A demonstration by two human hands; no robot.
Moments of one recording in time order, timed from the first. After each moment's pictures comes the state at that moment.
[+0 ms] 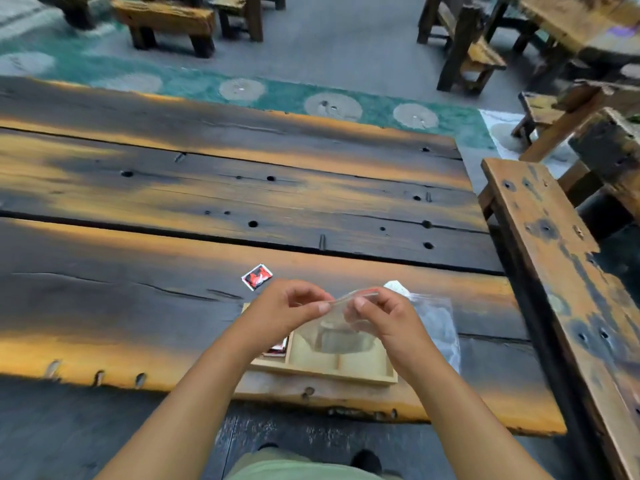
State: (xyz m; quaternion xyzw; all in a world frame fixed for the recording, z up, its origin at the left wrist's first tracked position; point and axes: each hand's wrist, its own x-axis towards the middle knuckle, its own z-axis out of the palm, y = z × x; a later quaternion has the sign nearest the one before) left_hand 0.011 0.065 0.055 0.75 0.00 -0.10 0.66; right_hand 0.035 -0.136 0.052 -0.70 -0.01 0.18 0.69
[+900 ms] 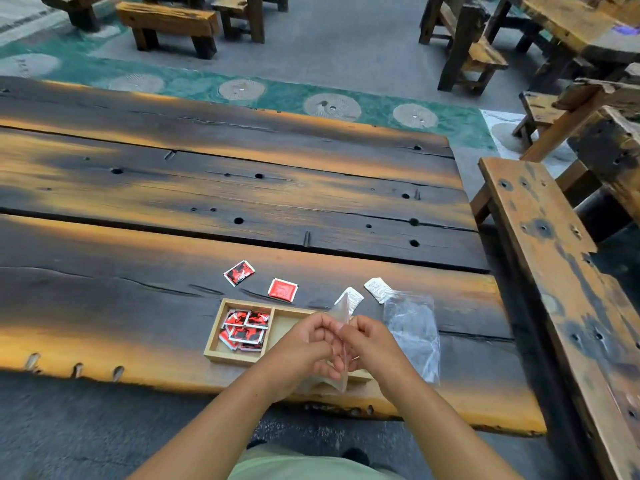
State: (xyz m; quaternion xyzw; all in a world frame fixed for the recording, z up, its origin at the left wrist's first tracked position) left_hand -0.016 -0.024 0.011 0.59 0.10 -0.23 0.77; right_hand 0.019 -0.173 0.021 -0.75 0.06 0.29 0.59
